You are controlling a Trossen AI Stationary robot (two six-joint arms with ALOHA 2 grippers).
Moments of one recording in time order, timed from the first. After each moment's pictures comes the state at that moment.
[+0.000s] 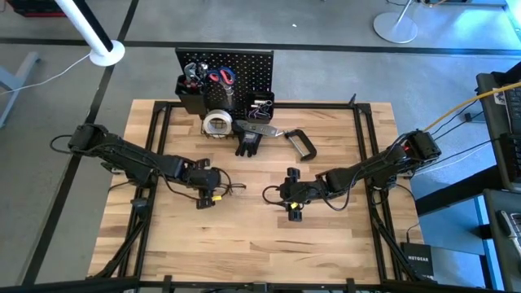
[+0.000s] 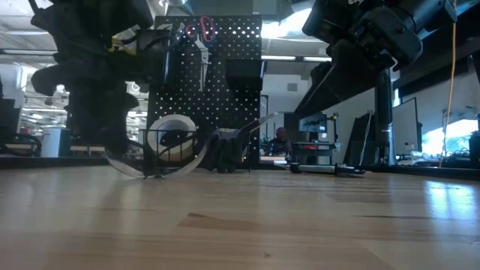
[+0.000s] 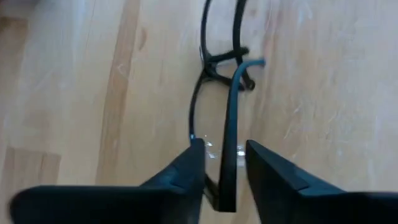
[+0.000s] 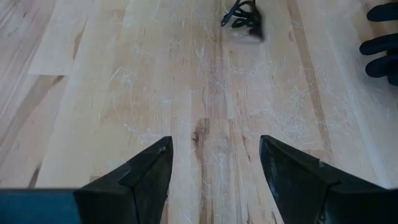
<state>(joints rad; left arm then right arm) -0.18 1.34 0.66 -0.46 -0.18 -0.25 0.30 1.56 0.84 -0.05 0.23 0.18</state>
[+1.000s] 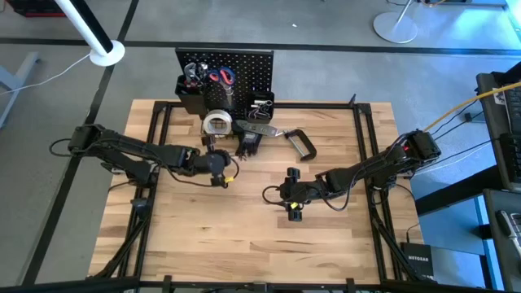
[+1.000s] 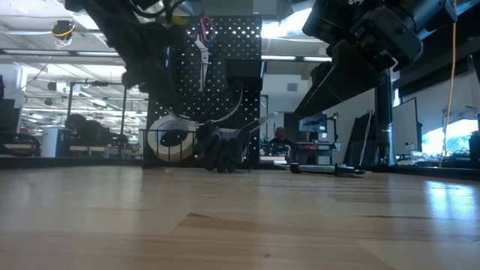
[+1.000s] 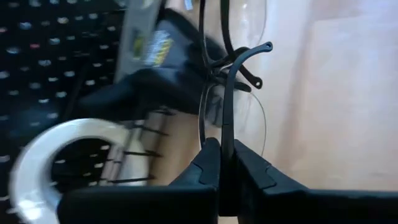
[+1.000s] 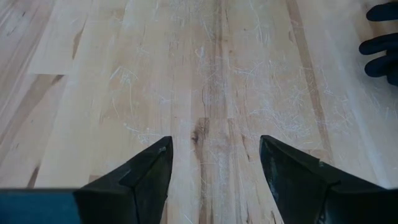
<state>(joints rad) -0.08 1.34 0.82 -0.43 -0.61 0.00 0.30 1.56 0.84 -0.05 0.23 0.18</state>
